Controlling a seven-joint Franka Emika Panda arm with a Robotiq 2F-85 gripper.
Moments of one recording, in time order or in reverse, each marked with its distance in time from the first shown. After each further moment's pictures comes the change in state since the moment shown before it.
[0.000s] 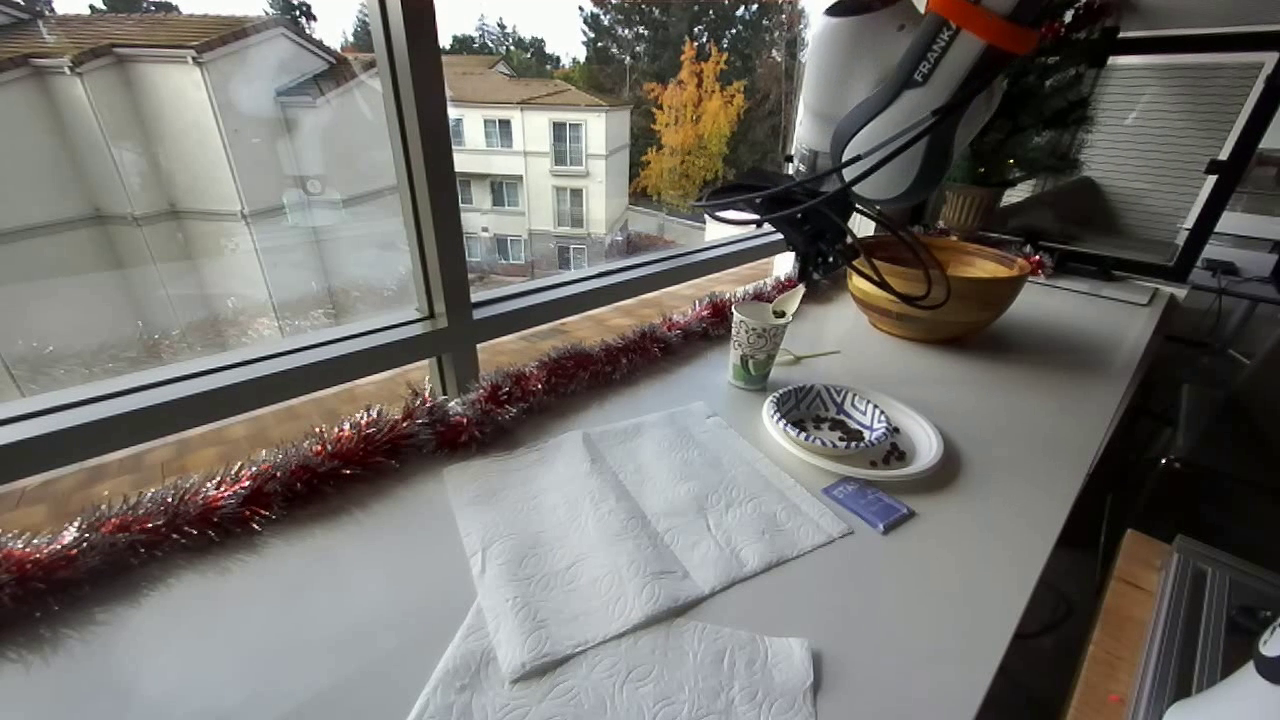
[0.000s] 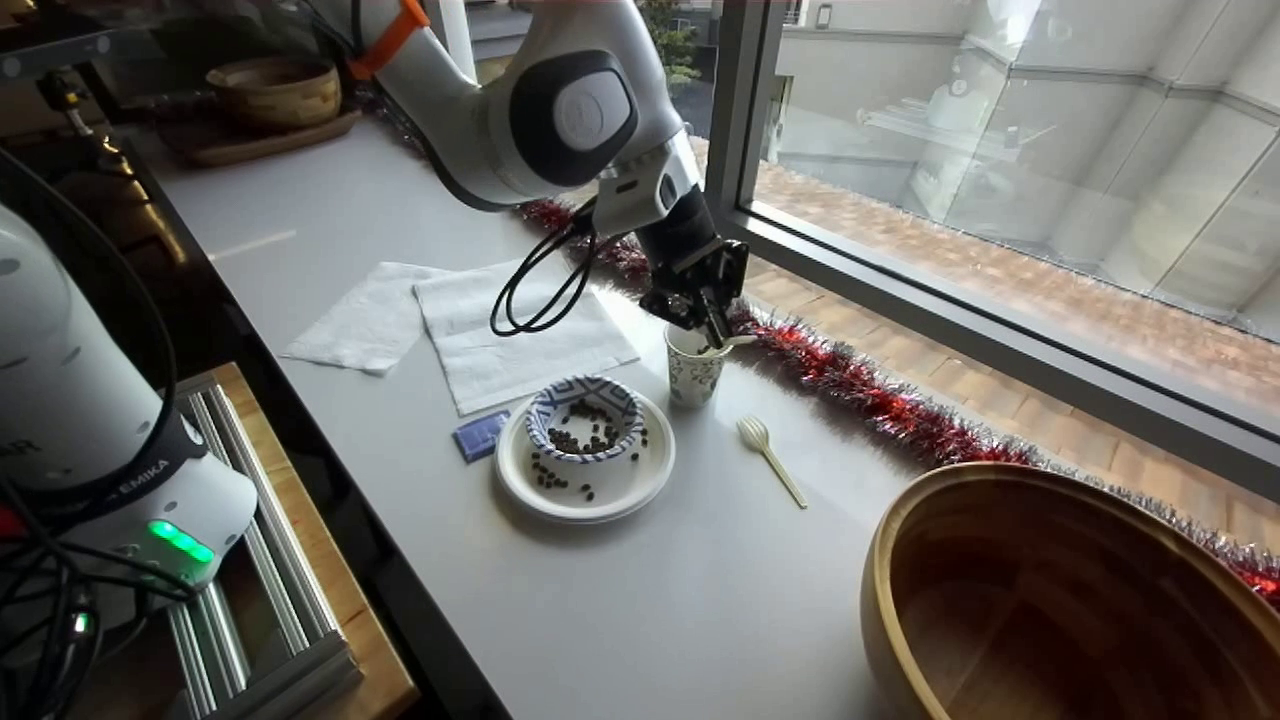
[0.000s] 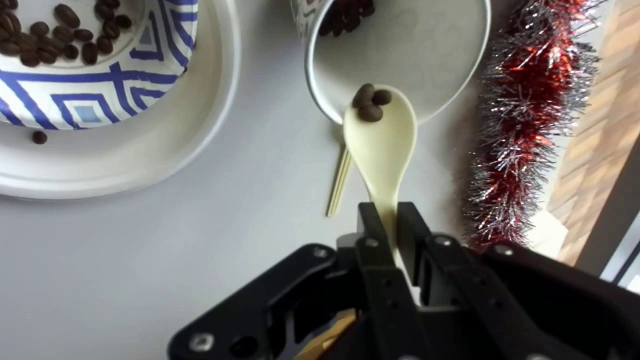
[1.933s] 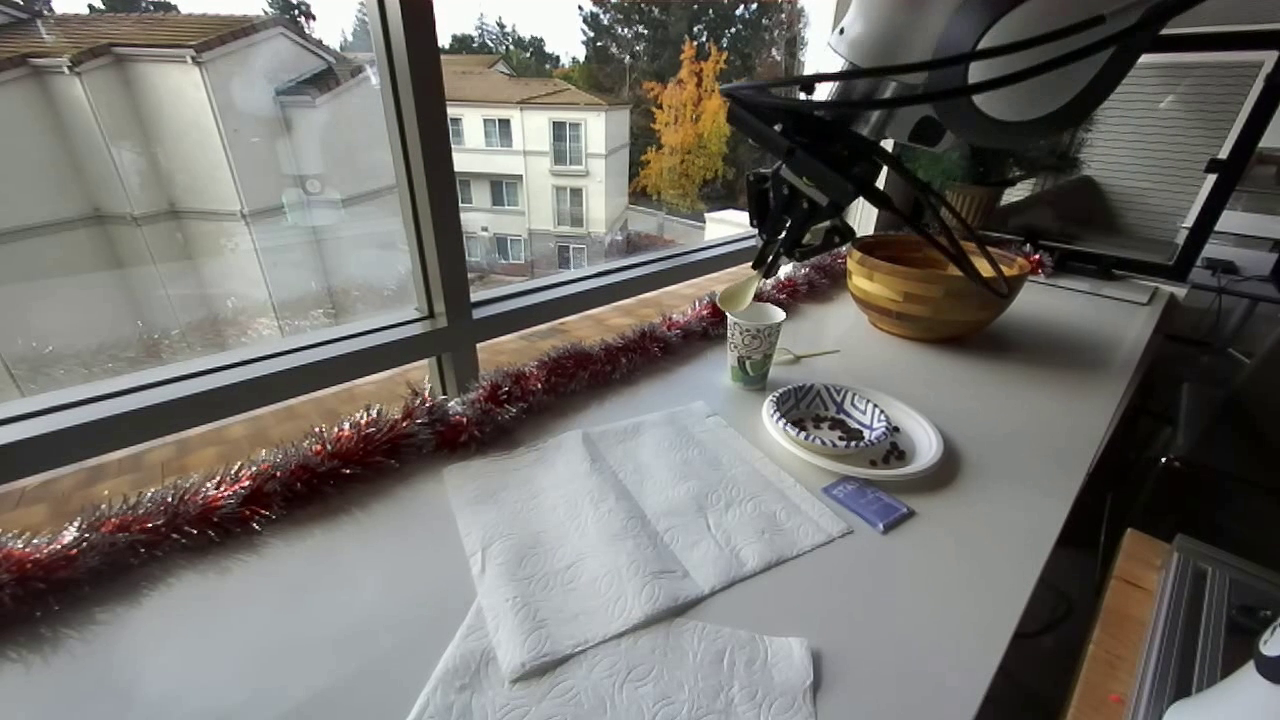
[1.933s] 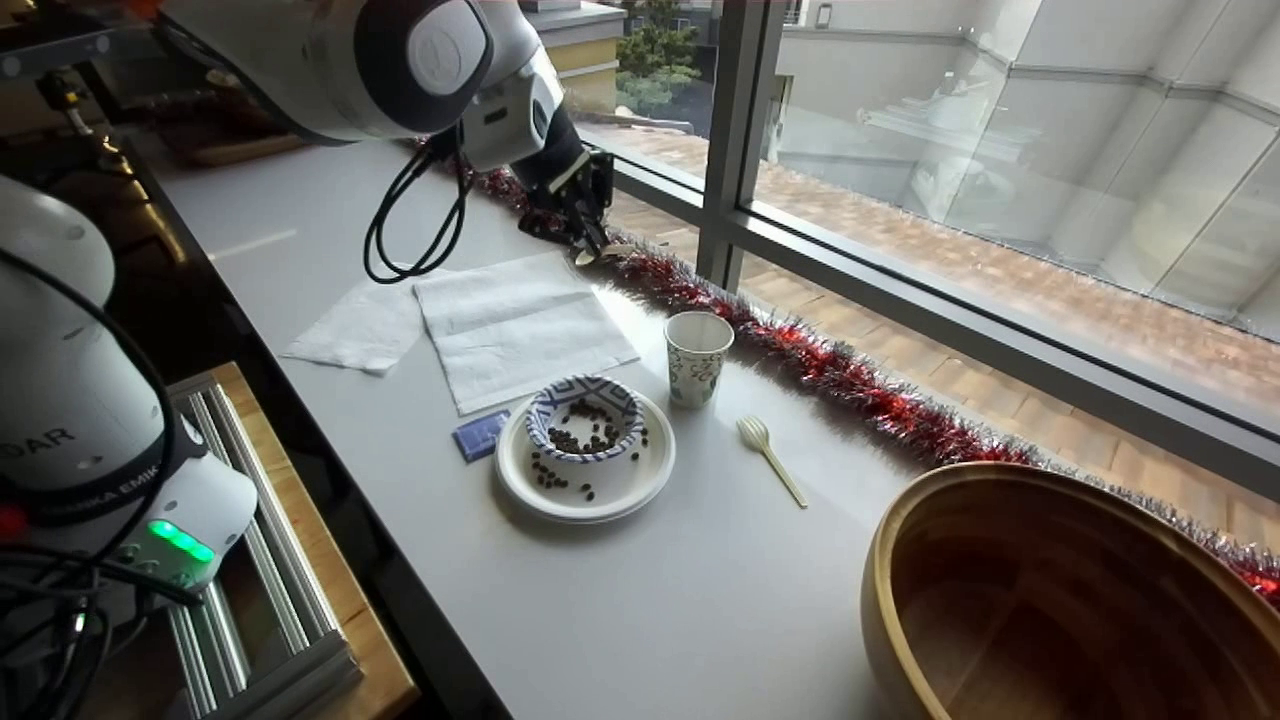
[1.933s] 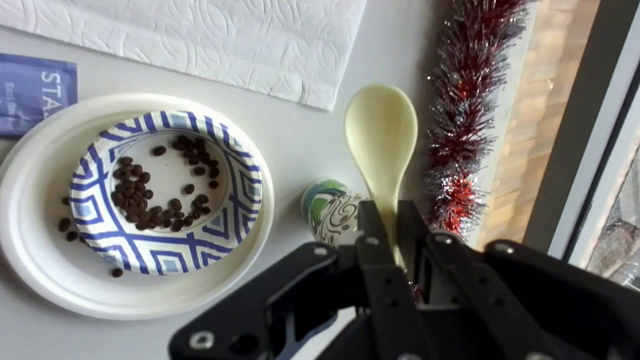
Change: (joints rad) arm 0.348 -0.542 -0.193 -0.305 -0.139 -0.049 -0.087
